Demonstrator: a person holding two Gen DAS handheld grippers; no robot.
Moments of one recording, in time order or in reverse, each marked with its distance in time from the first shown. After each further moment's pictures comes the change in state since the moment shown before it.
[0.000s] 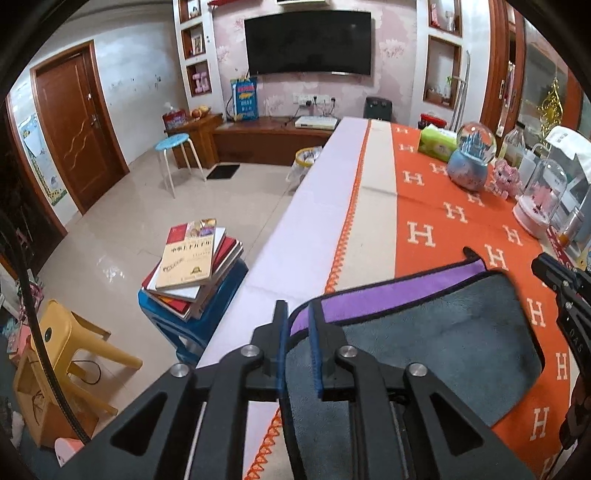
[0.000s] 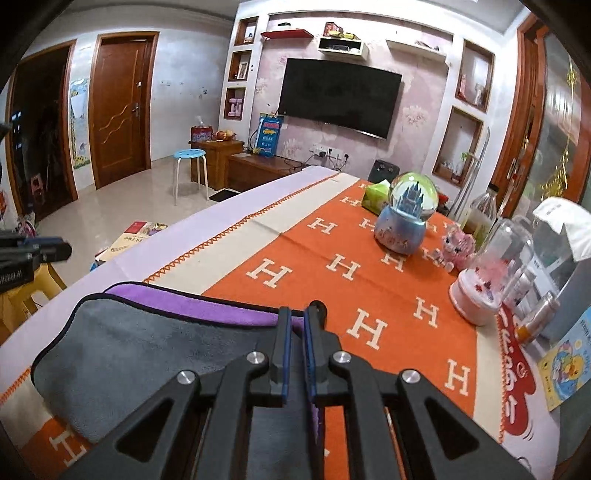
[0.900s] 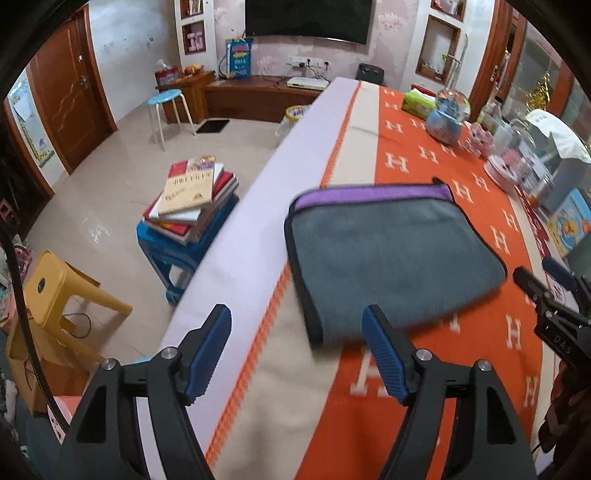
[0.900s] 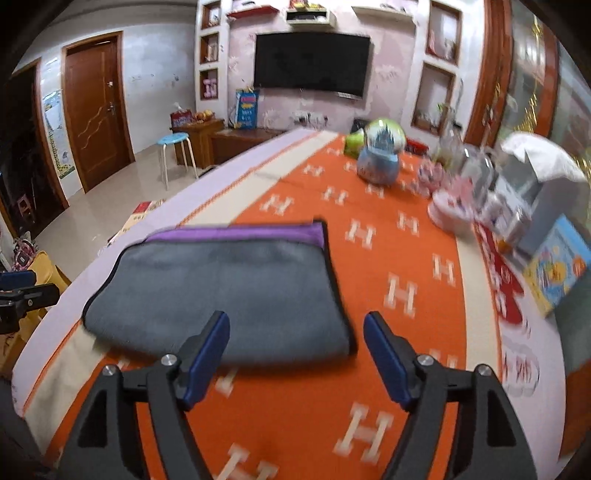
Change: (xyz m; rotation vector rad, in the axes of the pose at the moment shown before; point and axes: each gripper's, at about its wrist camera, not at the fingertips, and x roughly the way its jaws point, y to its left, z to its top) left arm -0.083 0.031 -0.099 -0.036 0.160 -0.101; right arm -0.092 0.029 -0.070 0.153 0.156 -0.030
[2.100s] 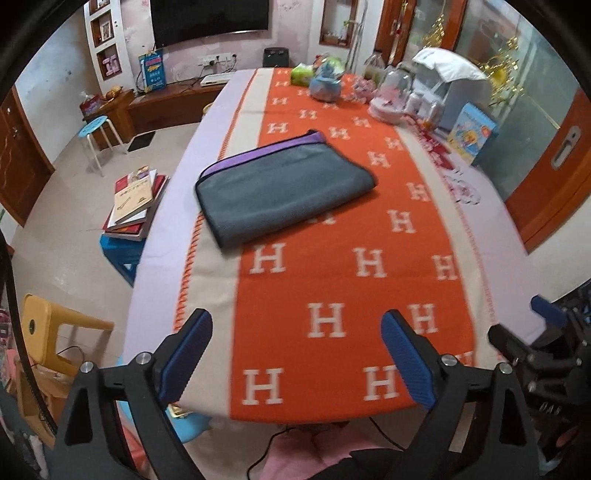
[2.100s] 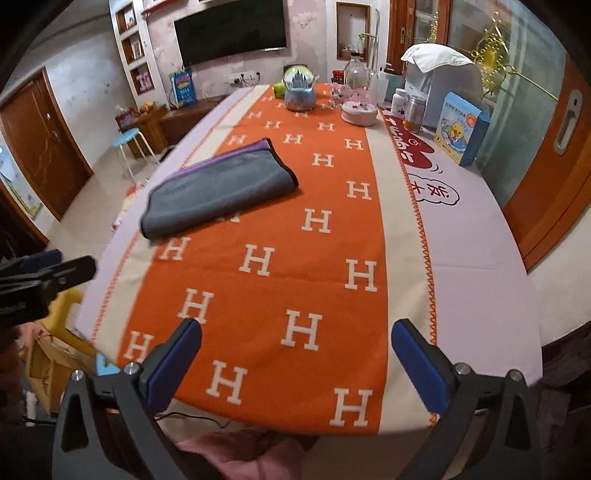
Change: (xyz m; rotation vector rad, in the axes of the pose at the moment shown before) left arm -0.150 -0.069 -0.080 0.281 0.062 -0.188; right arm -0.205 -0.004 -0.114 0.292 0.186 -0.074
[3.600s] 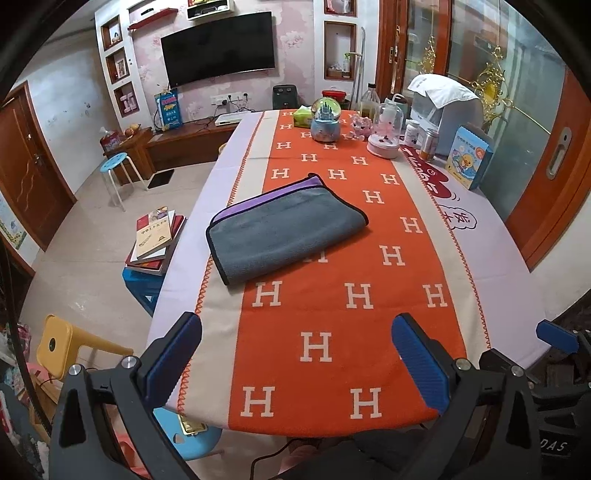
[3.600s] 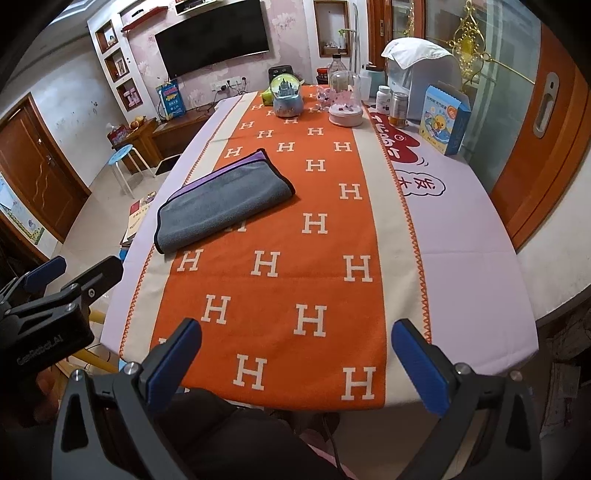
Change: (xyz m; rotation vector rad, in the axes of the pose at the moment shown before) left arm -0.044 -0.040 0.003 0.032 -0.140 0.105; right arm -0.038 0.001 0.006 0.091 0.023 0.005
